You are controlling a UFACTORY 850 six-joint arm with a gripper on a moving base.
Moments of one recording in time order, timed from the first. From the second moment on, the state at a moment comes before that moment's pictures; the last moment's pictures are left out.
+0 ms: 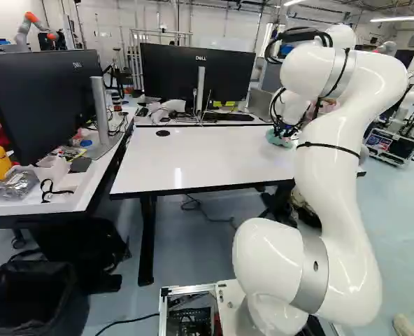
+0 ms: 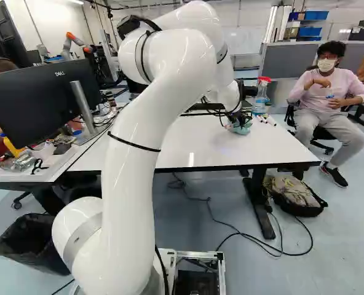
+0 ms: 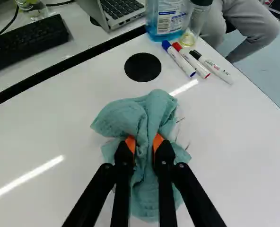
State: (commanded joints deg) arm -28.5 -40.4 -86.7 0.0 -5.2 0.0
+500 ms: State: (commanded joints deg) arm -25.2 -38.2 -83.5 0.0 -5.2 0.0
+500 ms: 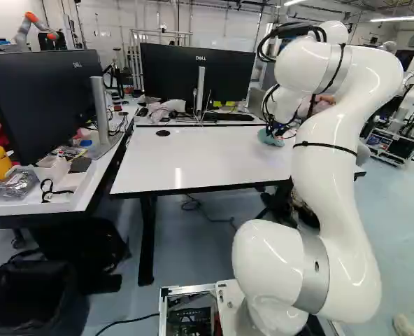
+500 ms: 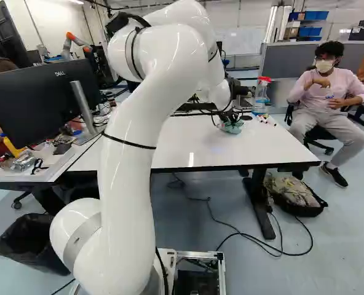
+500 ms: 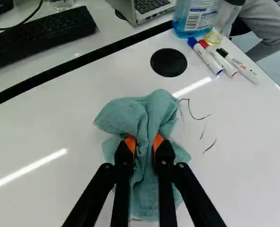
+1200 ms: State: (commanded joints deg) arm -23.4 -30.9 -73.5 0.0 -5.2 0.0
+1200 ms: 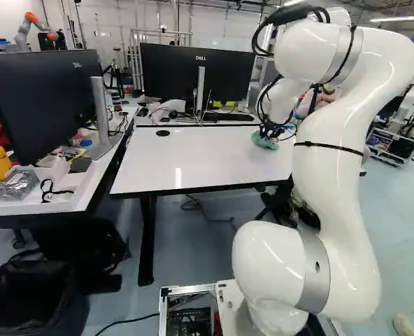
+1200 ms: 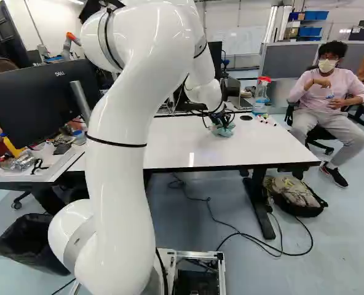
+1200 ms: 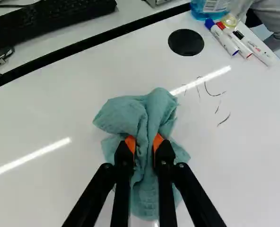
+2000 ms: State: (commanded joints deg) arm -27.7 -28.5 -70.3 0.0 -5.2 0.0
